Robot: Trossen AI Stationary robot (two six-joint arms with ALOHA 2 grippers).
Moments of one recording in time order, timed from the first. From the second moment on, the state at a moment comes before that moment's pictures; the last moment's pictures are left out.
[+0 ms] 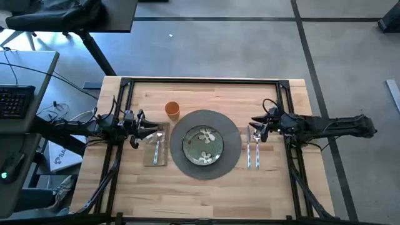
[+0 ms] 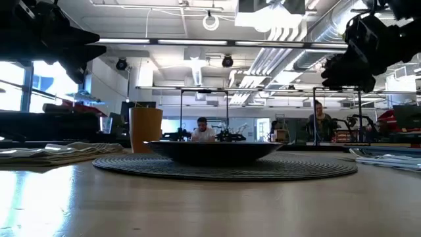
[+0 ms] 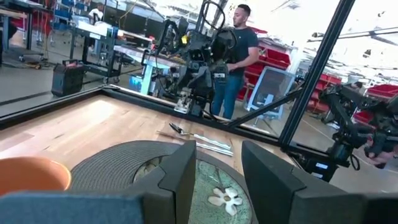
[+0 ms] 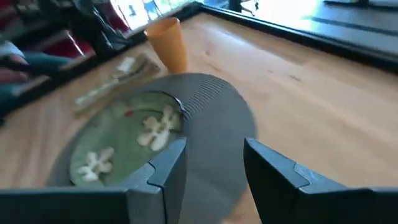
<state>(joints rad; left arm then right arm) -0.07 0.01 0.01 0.07 -0.12 -0.28 0.03 0.43 0.24 -0.21 0.34 0.50</state>
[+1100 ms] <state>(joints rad) -0.07 0.01 0.01 0.07 -0.12 -0.28 0.04 0.43 0.22 -0.05 0.38 0.76</state>
